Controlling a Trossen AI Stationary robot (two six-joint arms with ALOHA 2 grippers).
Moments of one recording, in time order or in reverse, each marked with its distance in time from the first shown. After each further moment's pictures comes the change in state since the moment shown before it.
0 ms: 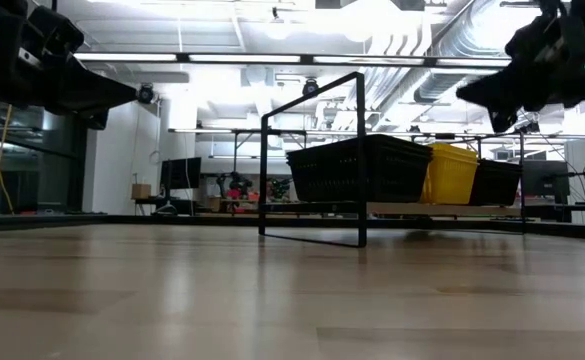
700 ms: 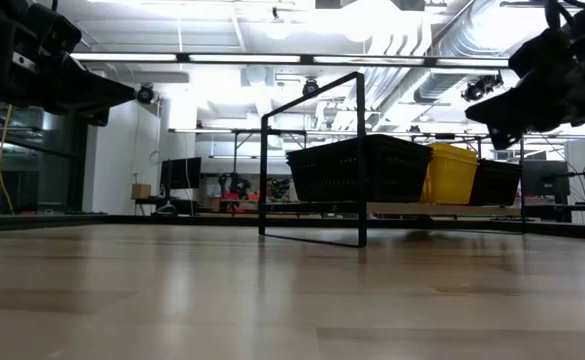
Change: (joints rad) left arm 0.000 0.000 0.000 -0.004 0.033 0.071; right arm 0.128 0.001 -0.103 0.053 0.018 -0.033
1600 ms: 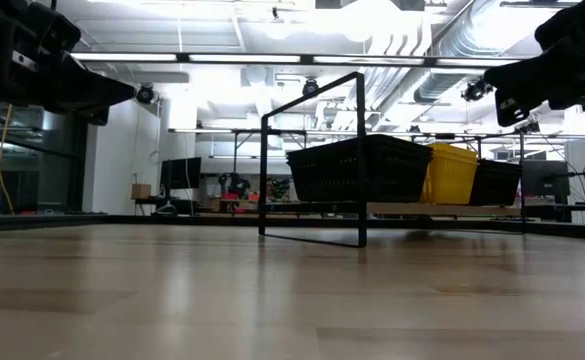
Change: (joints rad) left arm 0.000 -0.006 0.000 0.001 0.000 0.000; right arm 0.161 -0.183 0.000 -0.044 0.057 -0.052
